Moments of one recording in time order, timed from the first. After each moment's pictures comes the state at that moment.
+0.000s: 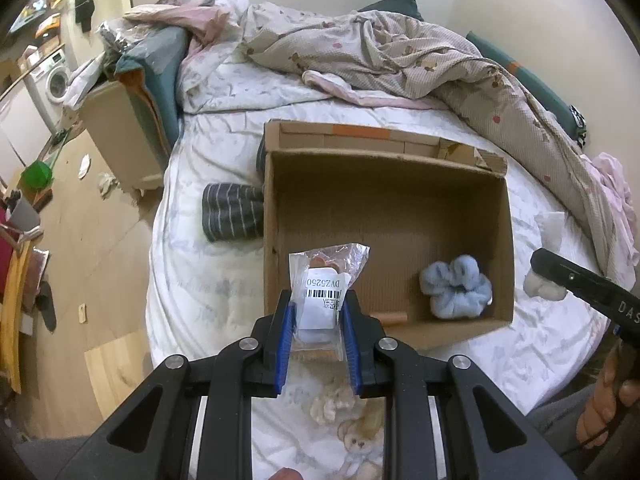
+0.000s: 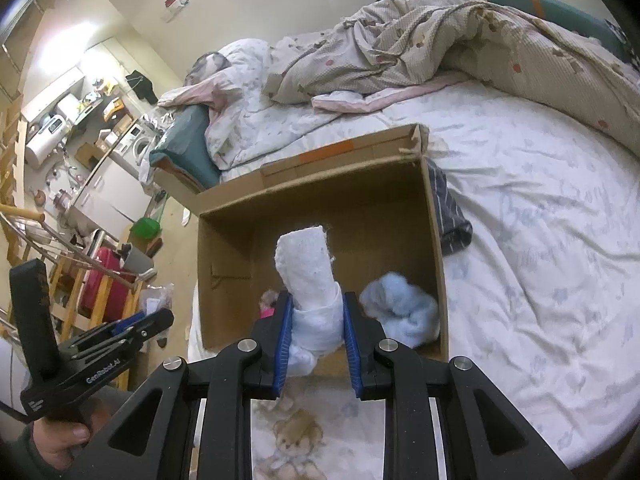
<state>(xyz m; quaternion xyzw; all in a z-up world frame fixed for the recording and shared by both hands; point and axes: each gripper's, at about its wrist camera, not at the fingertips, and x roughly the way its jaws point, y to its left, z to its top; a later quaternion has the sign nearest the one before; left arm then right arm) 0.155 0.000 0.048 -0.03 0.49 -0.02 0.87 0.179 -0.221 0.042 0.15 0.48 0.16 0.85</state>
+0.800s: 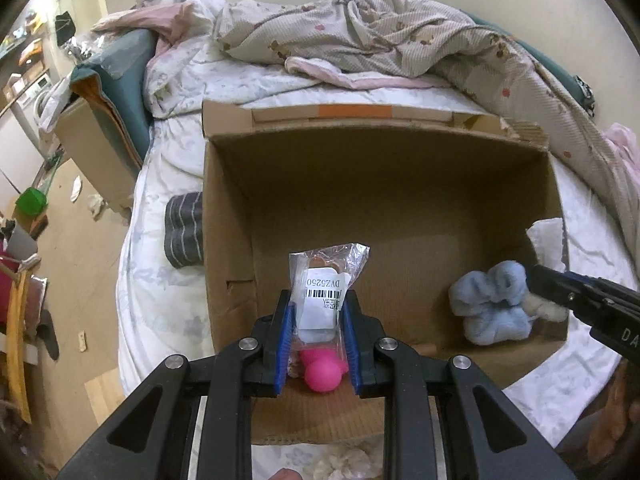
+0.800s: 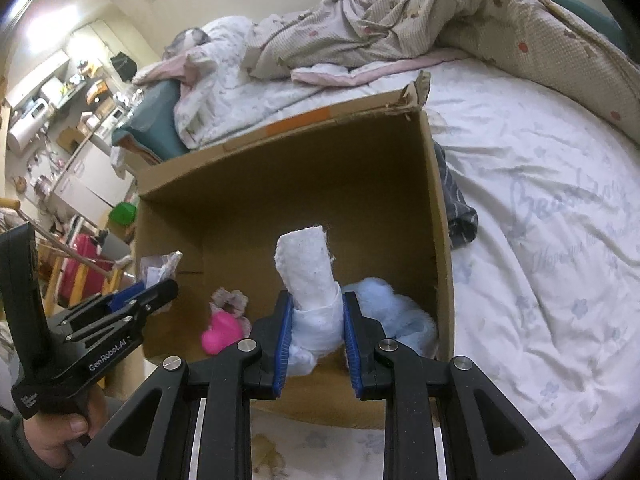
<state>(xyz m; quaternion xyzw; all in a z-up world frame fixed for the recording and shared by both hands) 0.208 -0.025 -0.028 0.01 0.50 -0.03 0.87 0.216 -0.212 -0.024 0.12 0.51 0.14 0.84</state>
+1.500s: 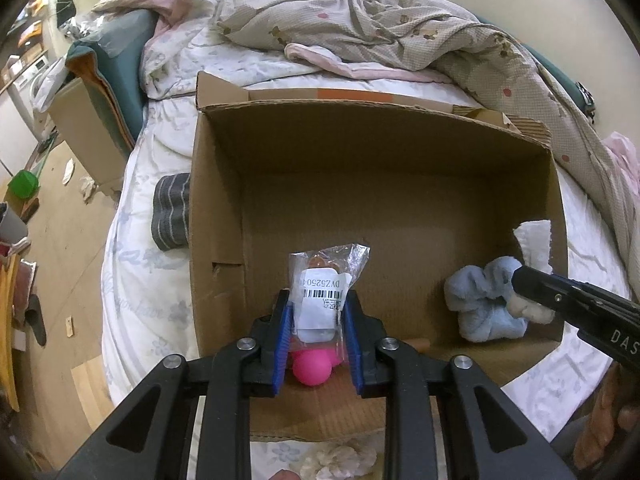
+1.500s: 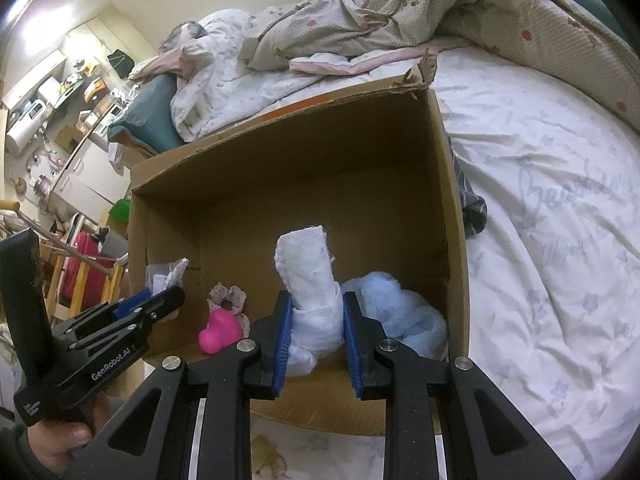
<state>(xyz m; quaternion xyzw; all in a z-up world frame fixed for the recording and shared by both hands) 0.208 -0.023 -0.036 -0.01 0.51 -0.04 0.86 0.220 -0.208 -0.034 0.13 0.52 0.14 0.83</state>
